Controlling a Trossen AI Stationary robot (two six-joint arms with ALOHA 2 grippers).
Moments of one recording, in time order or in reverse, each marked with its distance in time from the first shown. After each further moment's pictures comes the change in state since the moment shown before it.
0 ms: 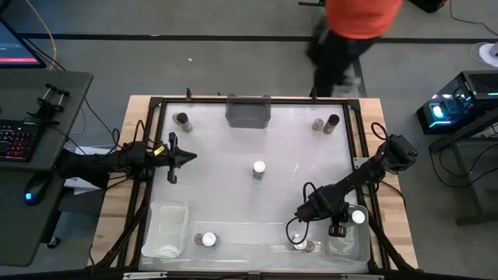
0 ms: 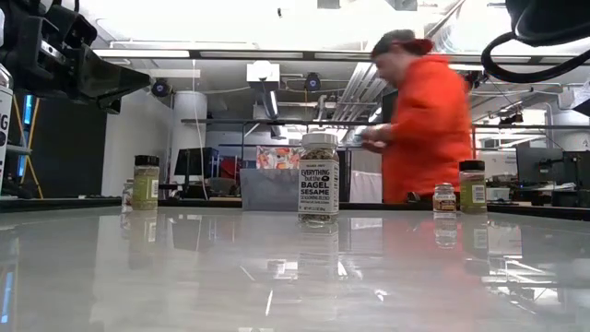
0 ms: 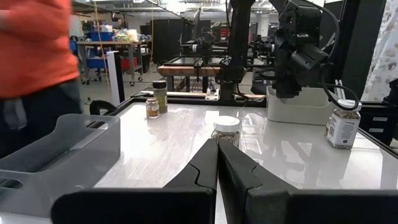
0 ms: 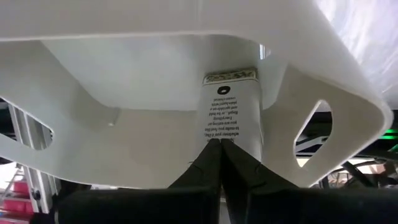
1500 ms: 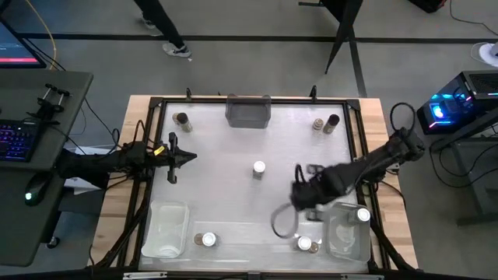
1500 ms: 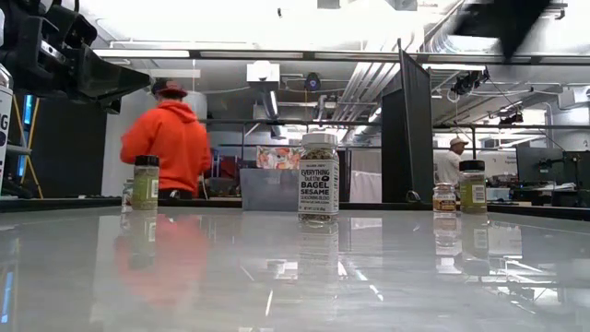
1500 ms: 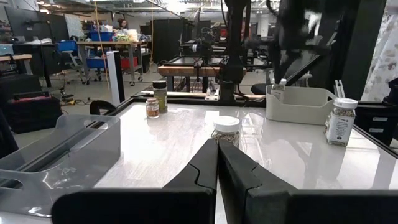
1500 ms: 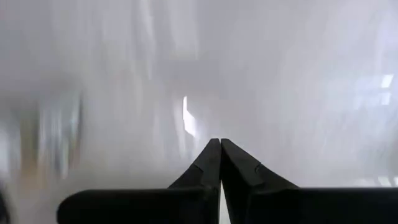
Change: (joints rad) left arm 0.000 0.000 0.000 0.000 0.000 0.000; right arm -0.115 -0.119 0.335 0.097 0.670 -0.085
